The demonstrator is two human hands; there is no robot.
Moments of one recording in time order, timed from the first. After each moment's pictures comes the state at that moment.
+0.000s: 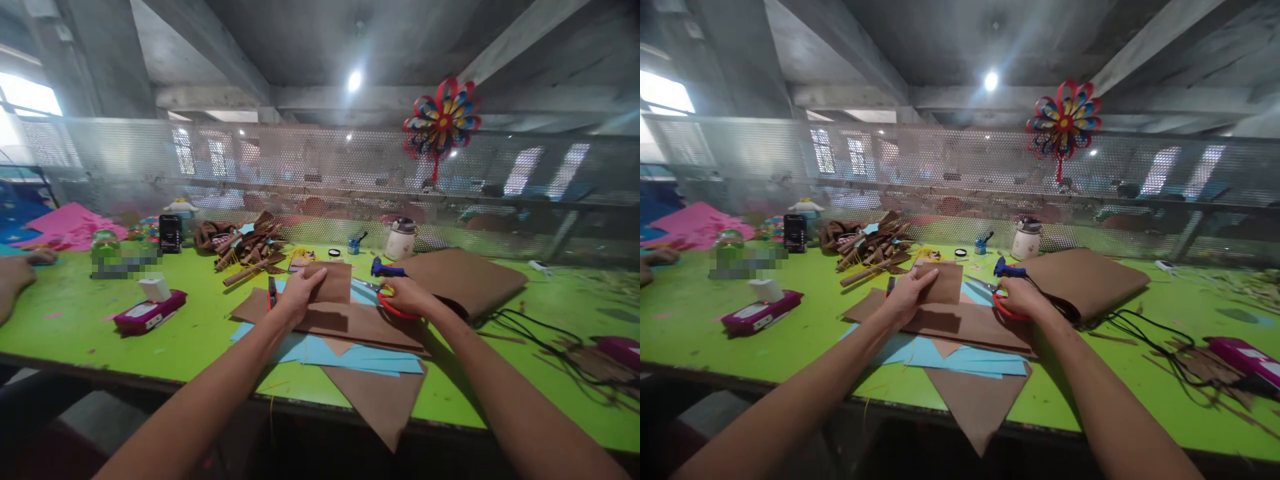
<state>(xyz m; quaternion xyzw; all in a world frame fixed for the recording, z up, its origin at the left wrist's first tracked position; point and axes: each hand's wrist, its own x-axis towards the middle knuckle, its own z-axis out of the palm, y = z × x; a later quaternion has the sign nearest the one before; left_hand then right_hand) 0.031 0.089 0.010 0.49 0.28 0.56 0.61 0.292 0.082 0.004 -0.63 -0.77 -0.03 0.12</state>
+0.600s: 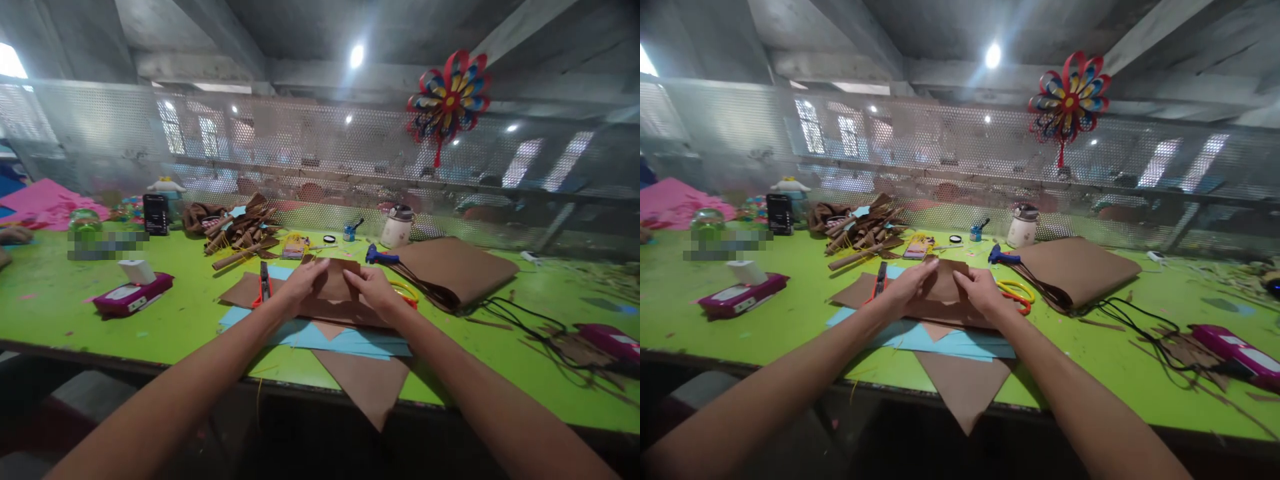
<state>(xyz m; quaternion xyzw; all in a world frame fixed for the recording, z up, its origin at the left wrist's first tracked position) 0.048 0.077 0.005 0.51 0.28 0.48 0.66 0.211 0.056 -0.003 -0.45 -0.67 0.32 0.50</state>
